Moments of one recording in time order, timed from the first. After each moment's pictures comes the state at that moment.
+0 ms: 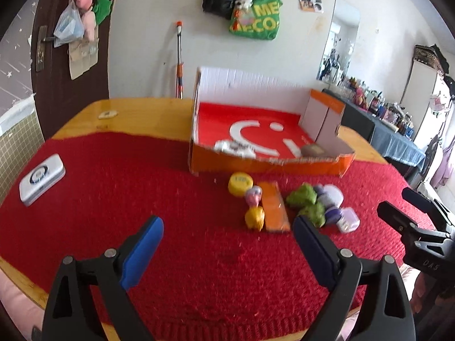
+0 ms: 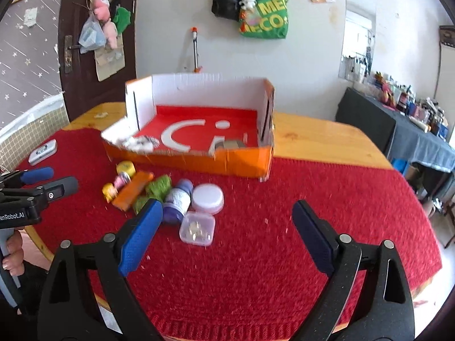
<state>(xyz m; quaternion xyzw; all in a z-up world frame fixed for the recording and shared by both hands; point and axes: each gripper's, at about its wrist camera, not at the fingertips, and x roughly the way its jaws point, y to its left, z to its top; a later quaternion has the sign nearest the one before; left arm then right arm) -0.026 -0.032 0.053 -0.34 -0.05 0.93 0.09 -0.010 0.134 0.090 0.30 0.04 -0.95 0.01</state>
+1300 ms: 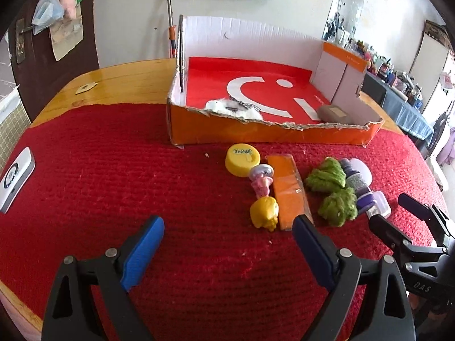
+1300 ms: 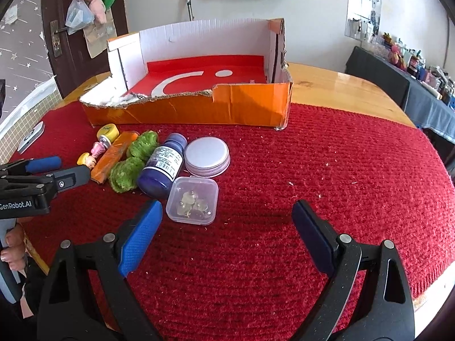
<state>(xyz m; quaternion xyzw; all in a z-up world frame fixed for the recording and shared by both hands) -0.081 -0.011 0.022 -0.44 -0.02 0.89 0.10 -0.041 0.142 0.044 0.39 0.00 -0.92 0.01</state>
